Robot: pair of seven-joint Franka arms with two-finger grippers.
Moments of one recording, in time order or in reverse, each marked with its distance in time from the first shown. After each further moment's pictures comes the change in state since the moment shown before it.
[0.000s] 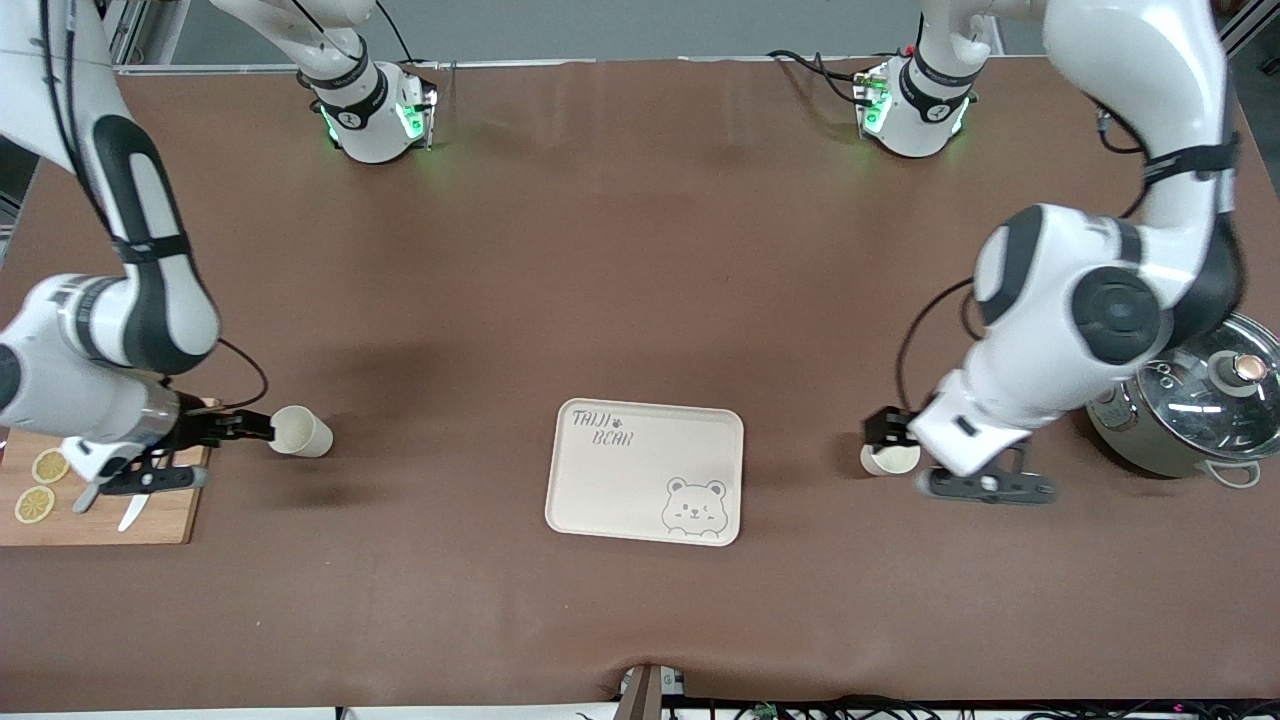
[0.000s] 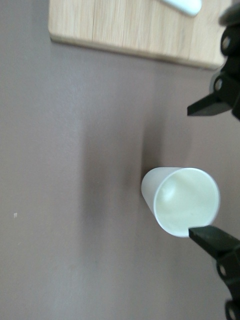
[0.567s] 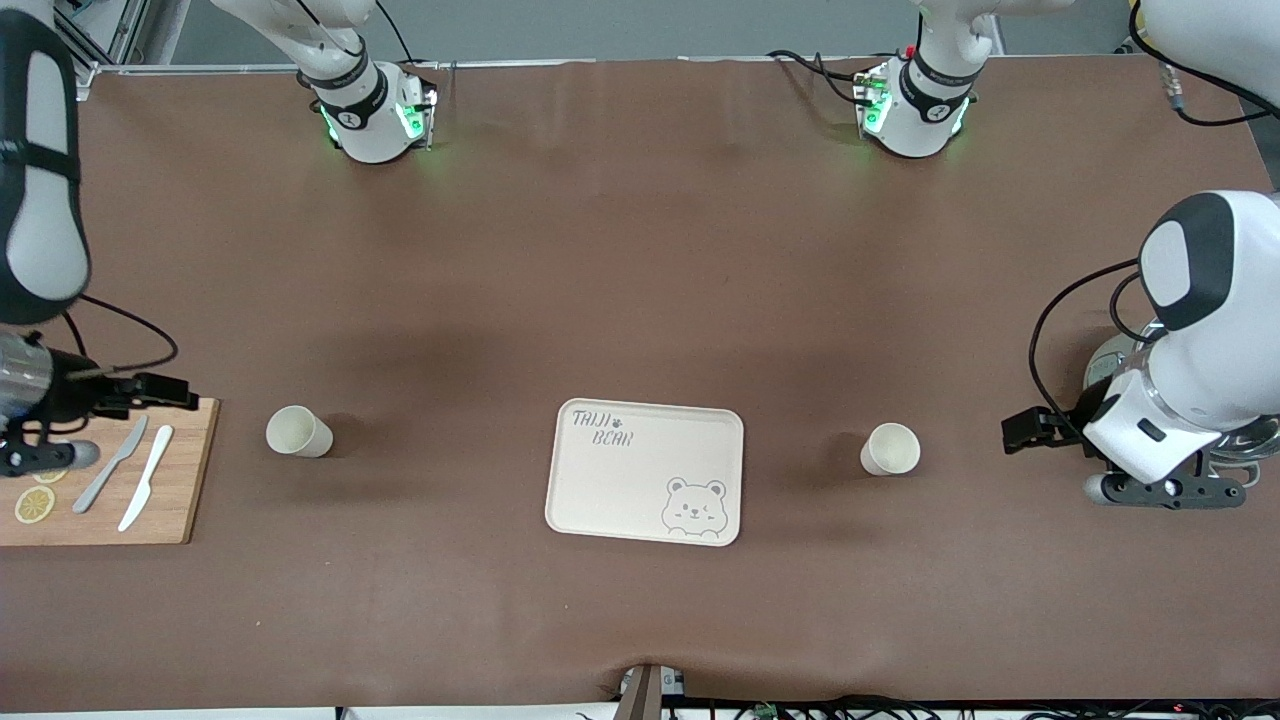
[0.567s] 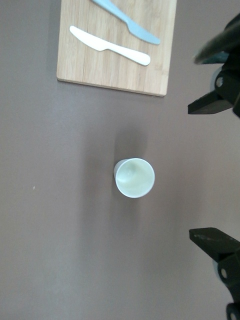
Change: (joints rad) left arm 0.125 -0.061 0.007 0.001 0.000 -0.117 0.086; right arm -0.006 -0.151 0.000 0.197 -0.001 -0.353 0.006
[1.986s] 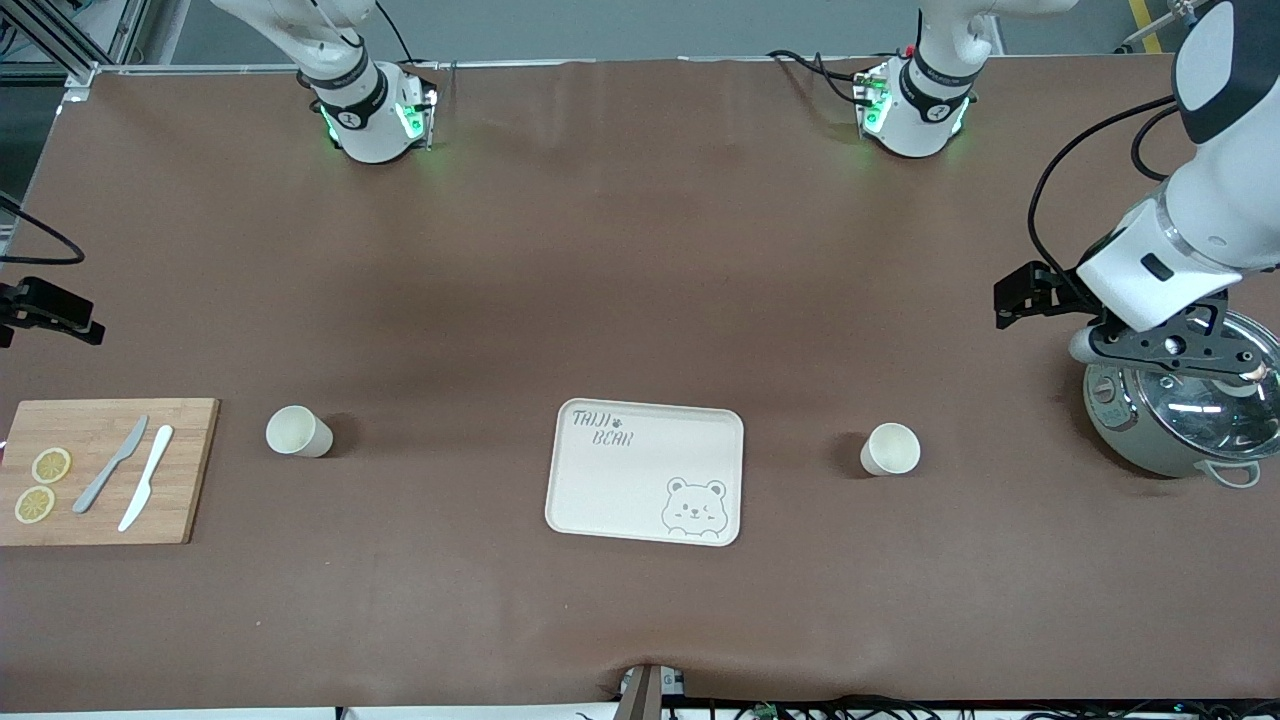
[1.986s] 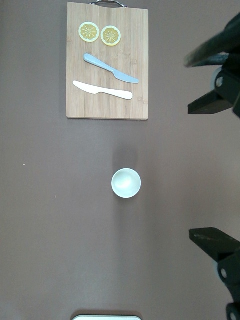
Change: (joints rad) left arm -0.098 -0.208 0.022 -0.012 0.001 -0.268 0.014; right arm 0.002 -0.166 0.012 0.048 -0.065 -0.099 0.098
